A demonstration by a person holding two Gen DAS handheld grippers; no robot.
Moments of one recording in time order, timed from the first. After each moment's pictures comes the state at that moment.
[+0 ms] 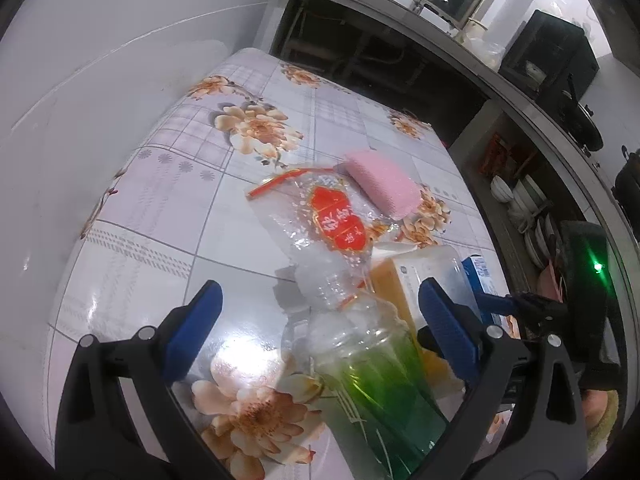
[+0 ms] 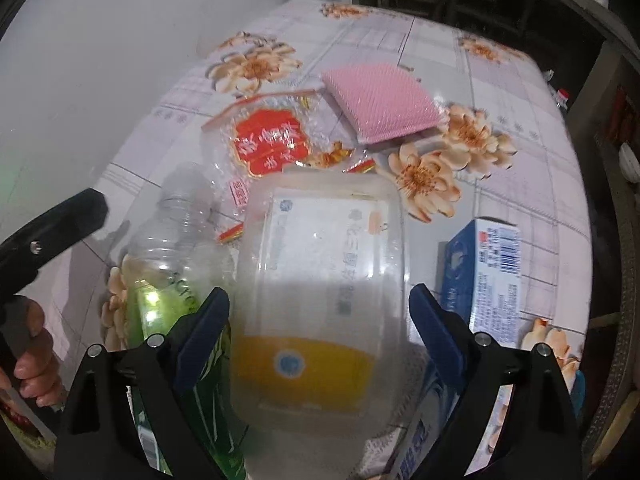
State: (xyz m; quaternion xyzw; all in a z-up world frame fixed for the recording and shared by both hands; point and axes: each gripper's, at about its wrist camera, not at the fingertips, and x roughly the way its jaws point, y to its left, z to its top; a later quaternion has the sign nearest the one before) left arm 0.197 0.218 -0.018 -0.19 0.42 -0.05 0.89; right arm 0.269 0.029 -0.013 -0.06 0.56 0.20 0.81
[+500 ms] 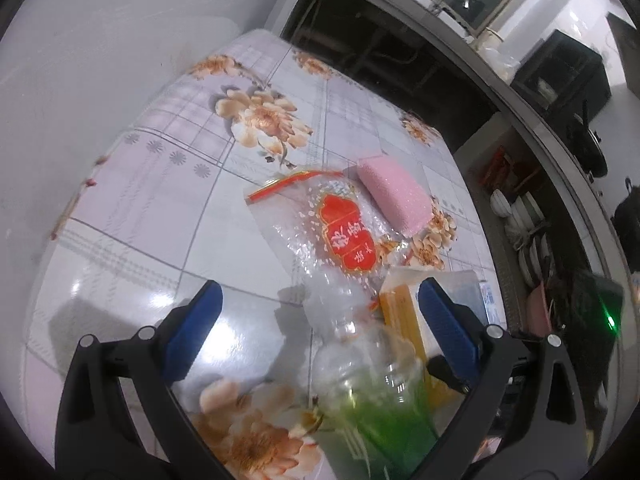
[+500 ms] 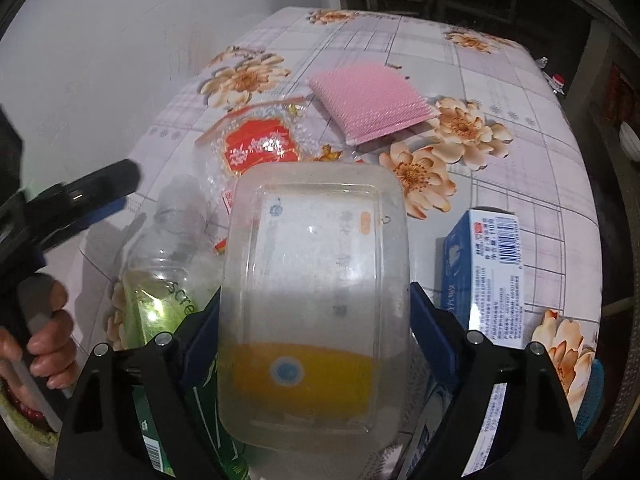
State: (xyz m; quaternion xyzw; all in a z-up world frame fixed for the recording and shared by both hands) left arm 0.232 0.231 -0.039 -0.24 0.43 -0.05 0.87; right arm 0.267 0.013 -0.014 -0.01 0.54 0.20 0.82
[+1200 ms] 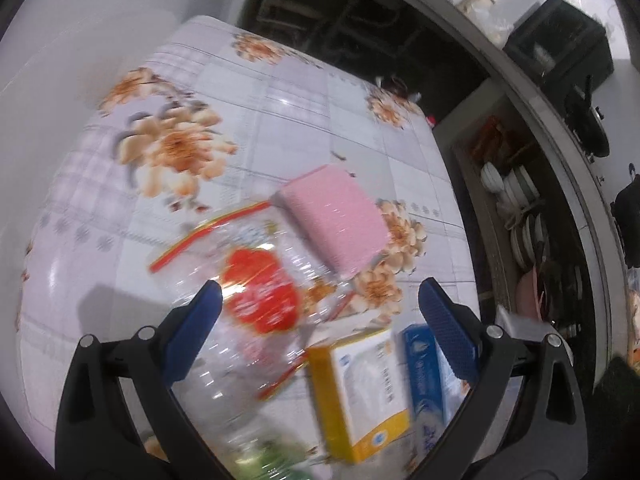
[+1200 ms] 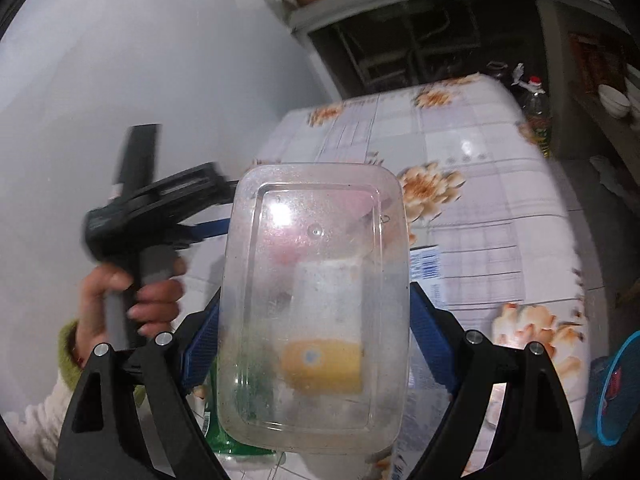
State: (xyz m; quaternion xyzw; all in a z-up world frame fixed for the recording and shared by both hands) left arm 0.330 0.170 -0.003 -0.21 0.50 -0.09 0.84; right arm 0.230 -0.081 0.057 0.16 0.42 0.23 0.86
